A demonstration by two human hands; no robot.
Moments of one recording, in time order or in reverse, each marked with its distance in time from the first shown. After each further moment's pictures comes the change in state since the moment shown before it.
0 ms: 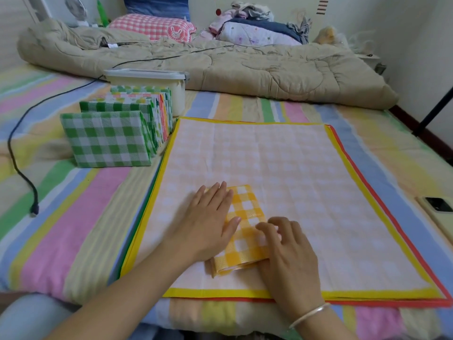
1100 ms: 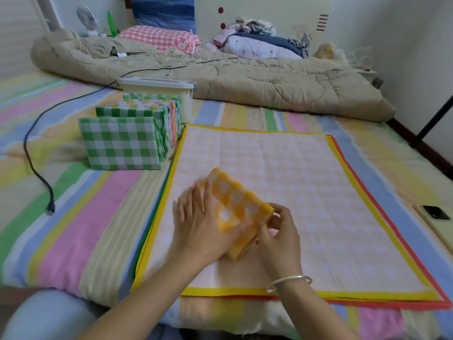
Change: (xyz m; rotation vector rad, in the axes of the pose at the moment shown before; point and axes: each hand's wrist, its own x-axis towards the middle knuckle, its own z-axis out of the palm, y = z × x) left_hand -0.015 0.007 0.007 -0.280 0.252 -0.444; right_hand 0.035 -0.043 -0.008 0.757 0.015 0.709
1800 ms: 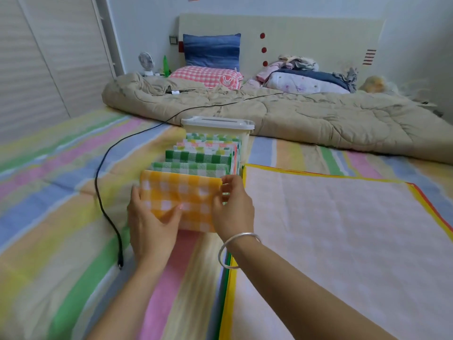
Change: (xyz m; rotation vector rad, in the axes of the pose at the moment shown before) left_hand 0.088 -0.185 -0.095 -0.445 0.654 -0.404; right_hand 0.061 -0.136 0.216 -0.018 -0.227 -0.276
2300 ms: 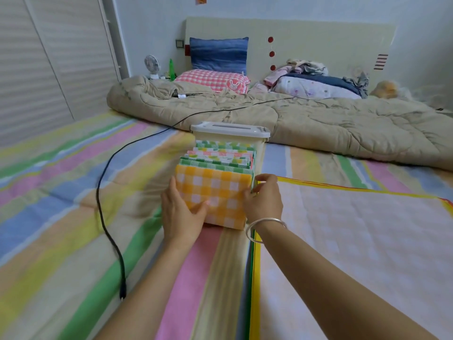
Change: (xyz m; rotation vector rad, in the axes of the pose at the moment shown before) left_hand 0.061 -0.005 0.065 0.021 -0.147 0.068; right_hand 0.088 0.033 0.018 -0.091 0.097 0.184
